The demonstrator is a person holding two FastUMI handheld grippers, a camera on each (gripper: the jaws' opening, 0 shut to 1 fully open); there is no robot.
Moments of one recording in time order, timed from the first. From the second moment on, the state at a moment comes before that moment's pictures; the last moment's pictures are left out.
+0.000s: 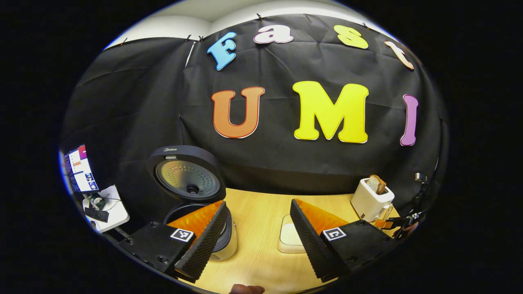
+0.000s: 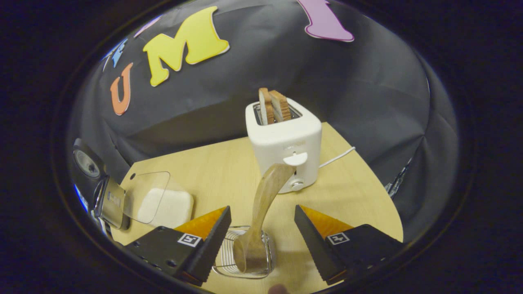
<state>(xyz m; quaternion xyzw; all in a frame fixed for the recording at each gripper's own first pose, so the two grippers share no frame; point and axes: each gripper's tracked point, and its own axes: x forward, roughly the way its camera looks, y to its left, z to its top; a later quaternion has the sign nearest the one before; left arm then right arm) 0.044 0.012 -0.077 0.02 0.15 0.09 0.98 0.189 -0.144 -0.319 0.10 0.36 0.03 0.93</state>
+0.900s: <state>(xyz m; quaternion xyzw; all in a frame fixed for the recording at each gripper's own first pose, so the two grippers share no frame) 0.045 -0.007 -0.080 0.04 0.17 0.09 0.98 0.204 -0.126 -0.331 0.14 0.40 0.06 0.91</state>
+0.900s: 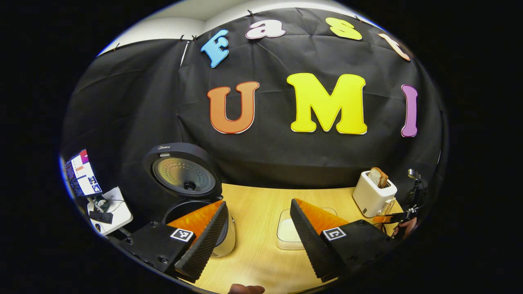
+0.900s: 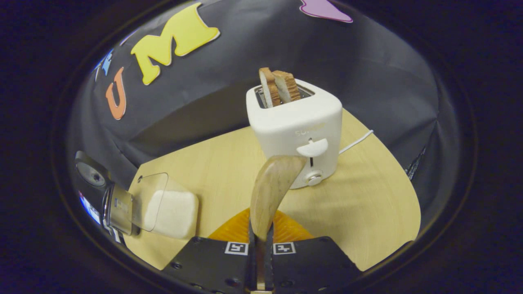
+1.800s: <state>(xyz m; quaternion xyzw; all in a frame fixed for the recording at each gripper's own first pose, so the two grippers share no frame) 0.046 0.022 -0.078 -0.01 0.13 0.05 0.99 0.186 -0.093 -0.204 0.05 0.28 0.04 0.96</state>
